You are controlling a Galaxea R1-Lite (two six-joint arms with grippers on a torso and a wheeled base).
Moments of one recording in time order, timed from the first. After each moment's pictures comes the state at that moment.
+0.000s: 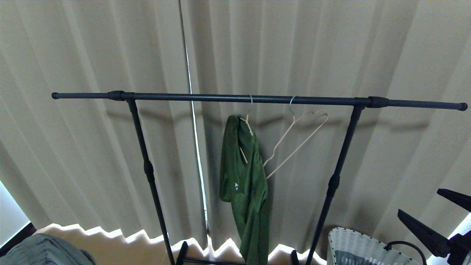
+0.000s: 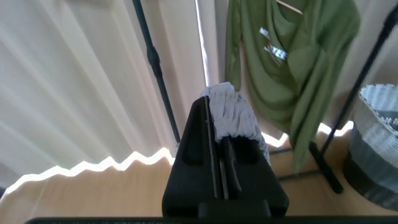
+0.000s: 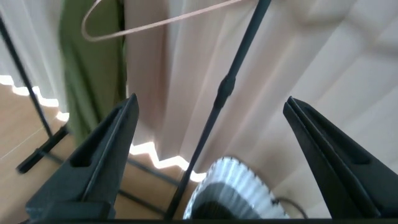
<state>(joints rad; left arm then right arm) -0.33 0.51 -0.25 -0.08 0.15 0.12 0.02 1.00 -0.10 -0.67 0.20 -0.21</state>
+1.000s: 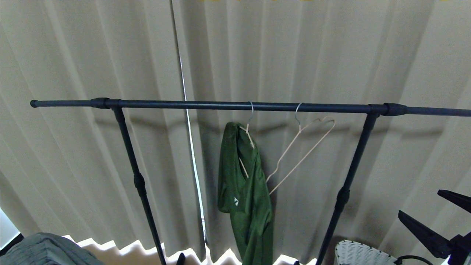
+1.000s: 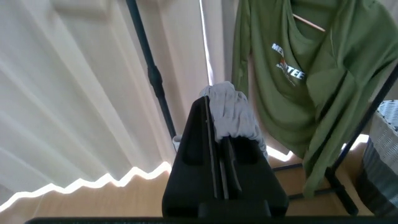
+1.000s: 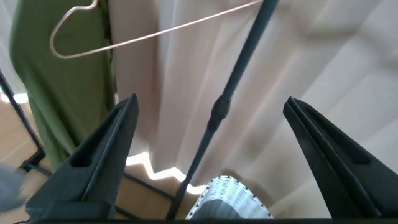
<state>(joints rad) -0.33 0.51 -0.25 -0.09 0.15 0.13 0.02 1.00 -0.10 -0.67 0.20 -0.21</state>
